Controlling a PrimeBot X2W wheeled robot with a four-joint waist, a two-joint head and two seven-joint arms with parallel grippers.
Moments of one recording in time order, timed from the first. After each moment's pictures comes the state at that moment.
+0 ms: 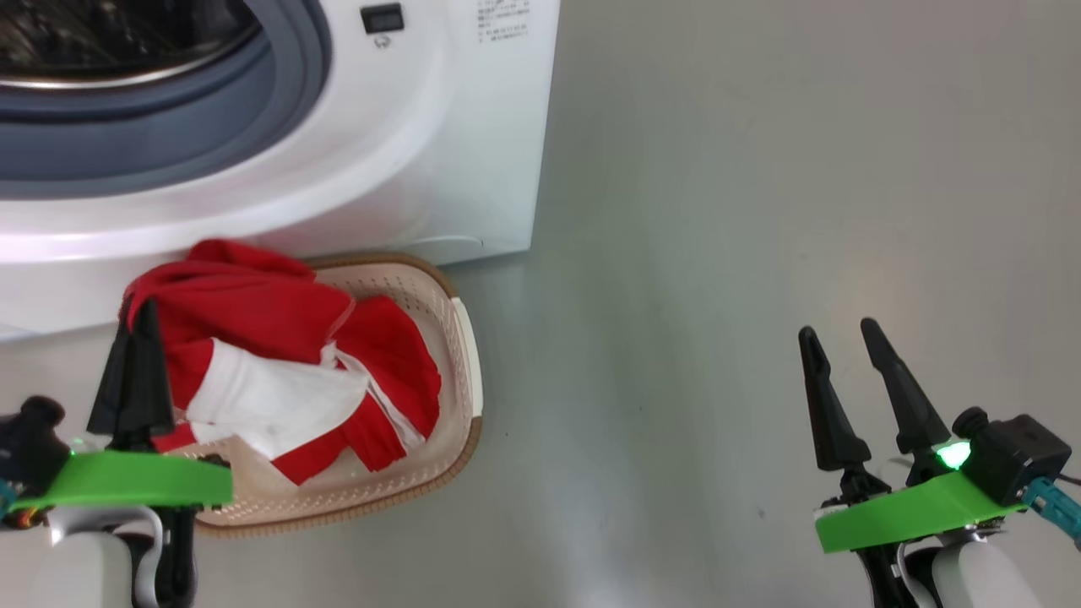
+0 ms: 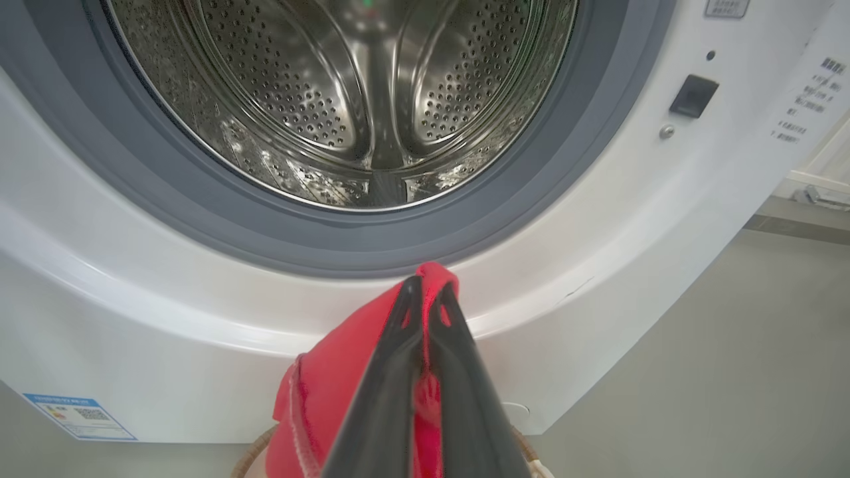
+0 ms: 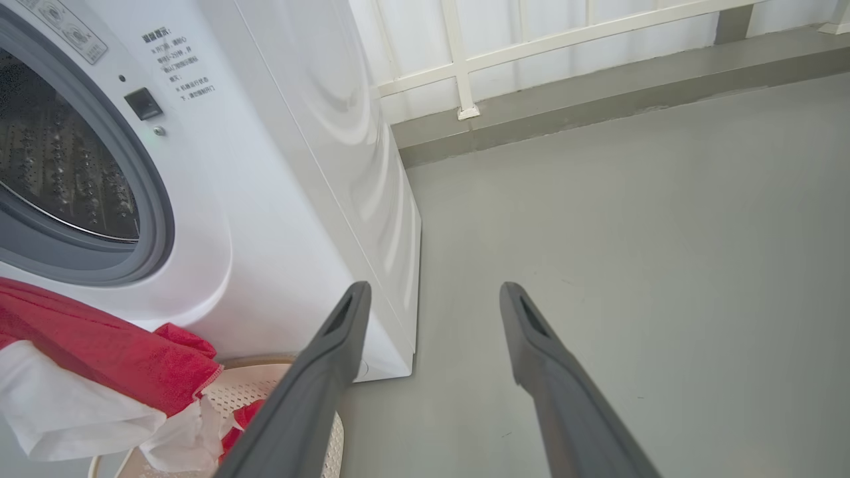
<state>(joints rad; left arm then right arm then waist) -0.32 0.11 0.15 0.27 -0.33 -0.13 -0.26 -0.08 -0.05 0.04 0.12 0.41 0.12 -0.26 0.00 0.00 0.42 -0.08</state>
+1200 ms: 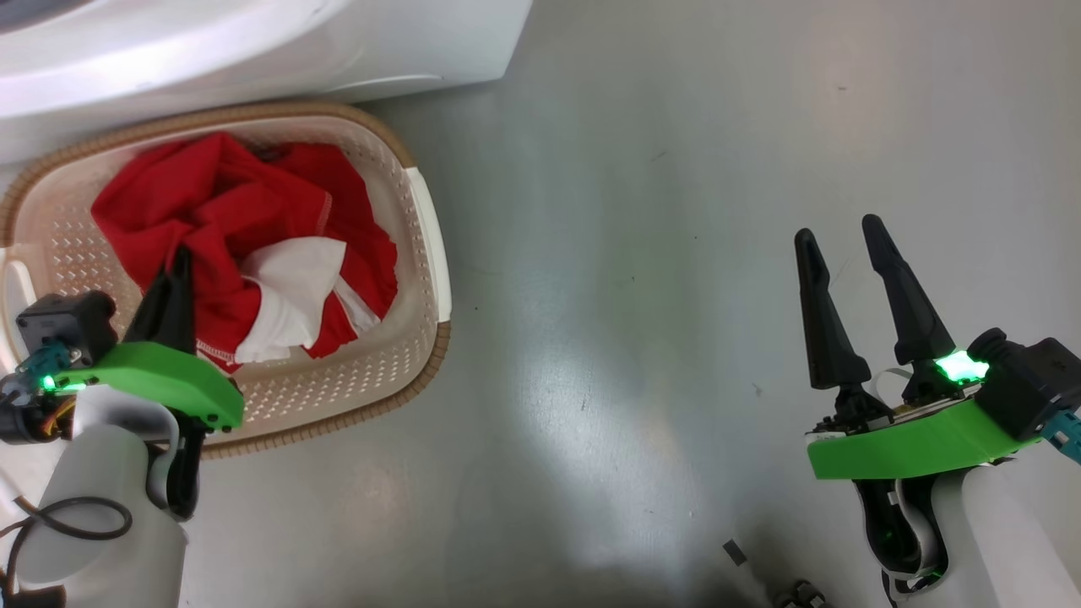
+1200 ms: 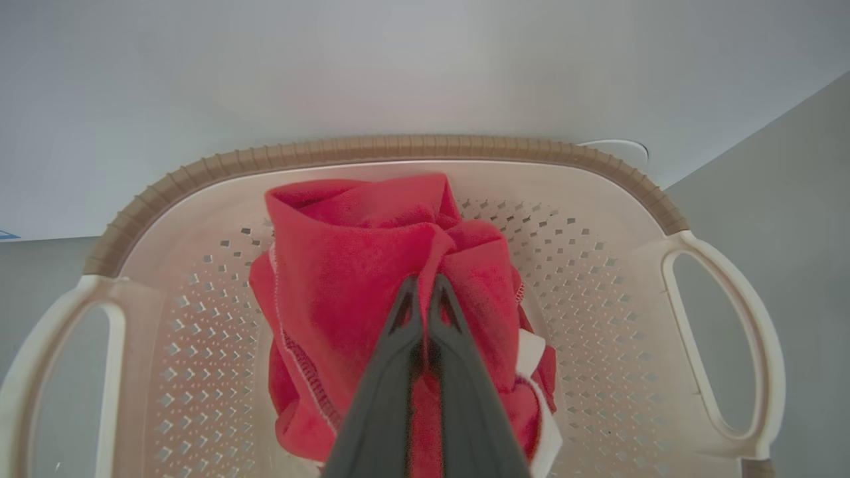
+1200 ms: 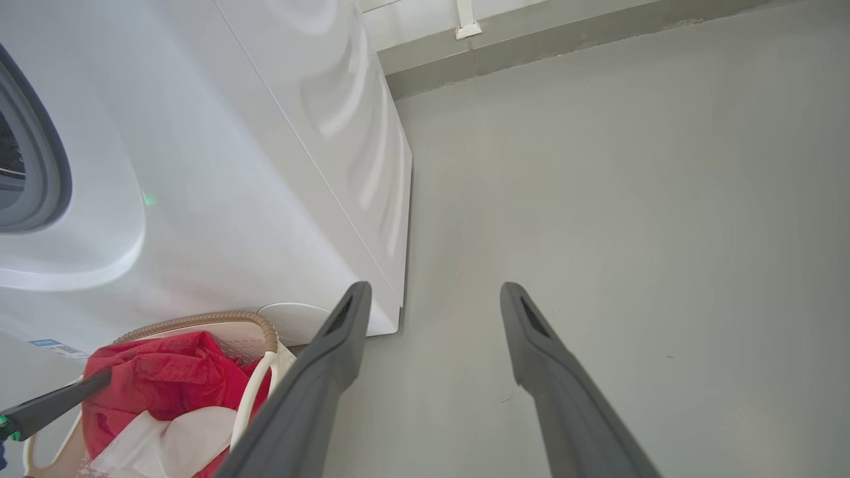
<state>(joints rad) -0.68 0.19 -0.02 0.83 -0.33 -0.13 -0.26 -0.24 -0.05 0.07 0.05 0.42 0.12 -0.26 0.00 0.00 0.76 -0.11</state>
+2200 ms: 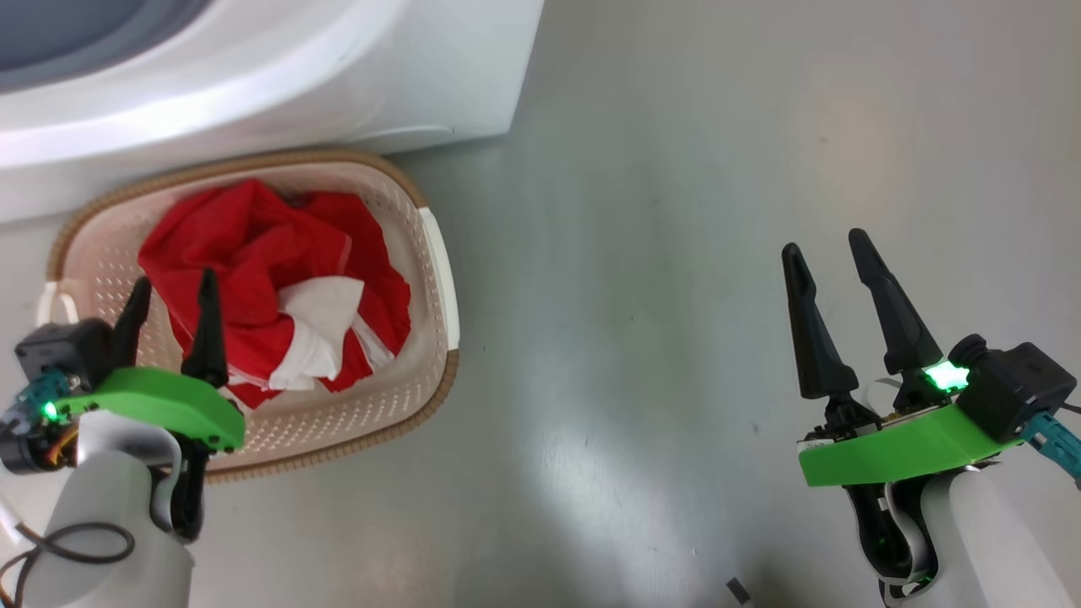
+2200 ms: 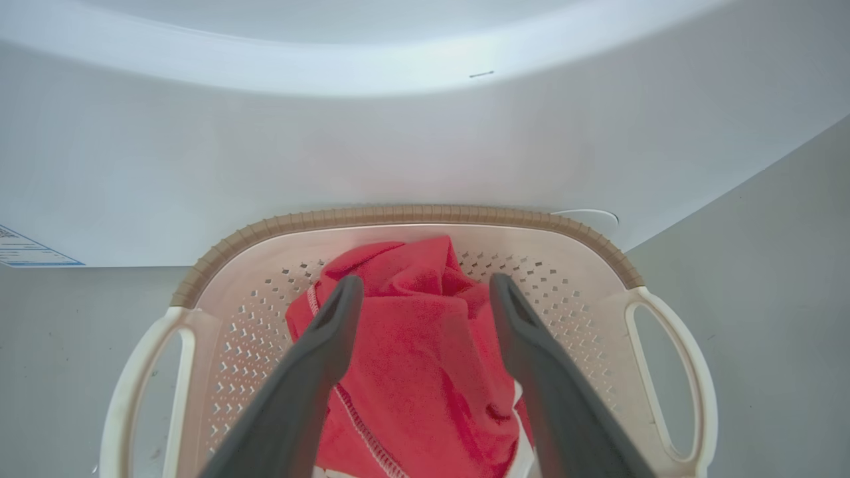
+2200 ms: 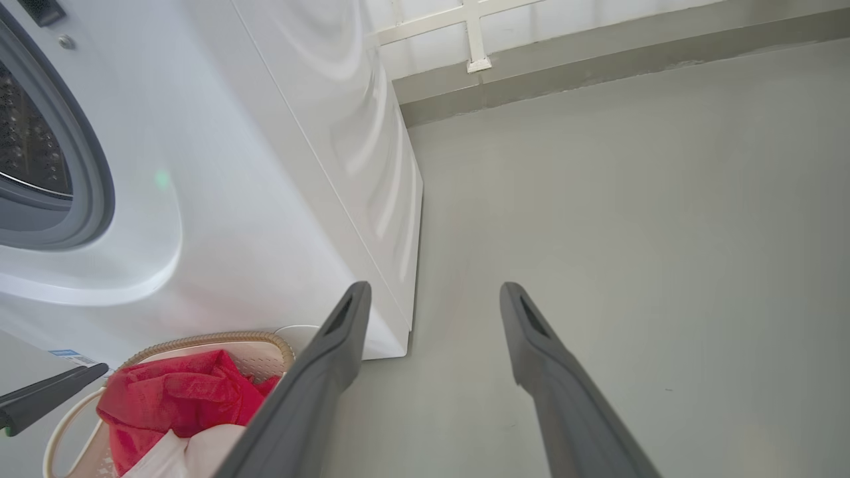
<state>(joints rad) -0.64 0.17 0.03 0.81 -0.32 -0.13 -0.26 -0.24 -0.05 0.08 0.09 0.40 0.12 -0.26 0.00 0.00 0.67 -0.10</state>
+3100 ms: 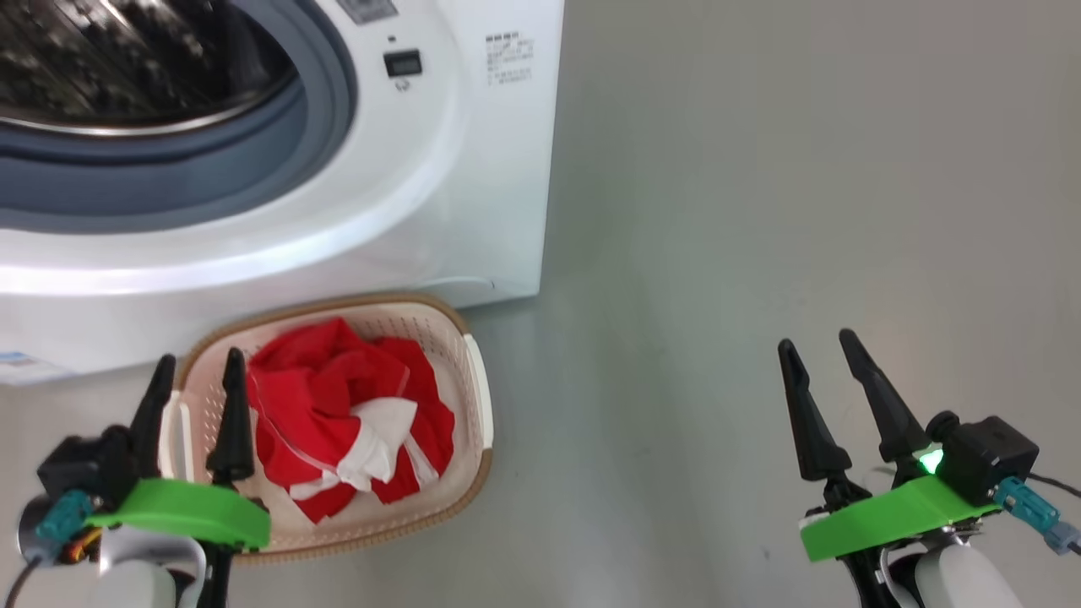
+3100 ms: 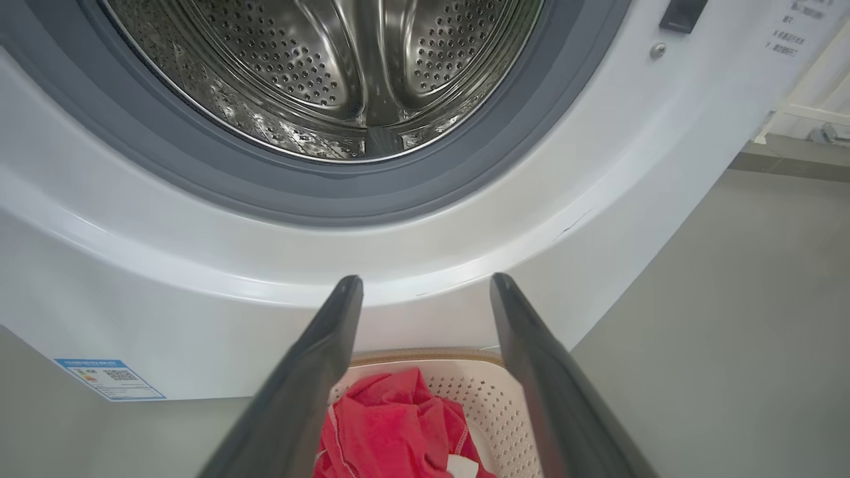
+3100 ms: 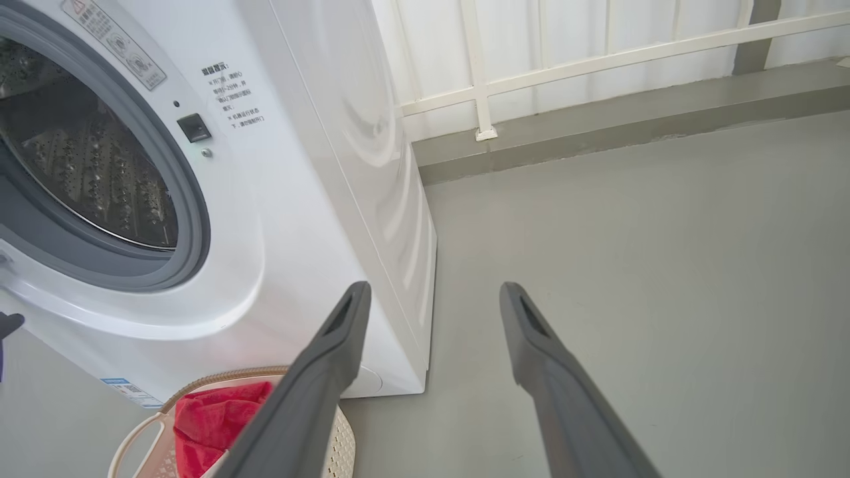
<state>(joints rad) -0.34 0.11 0.09 0.48 -0.27 -0.13 -0.26 -0.12 -0.05 0.07 0.17 0.40 0.12 -0.26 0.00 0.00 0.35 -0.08</state>
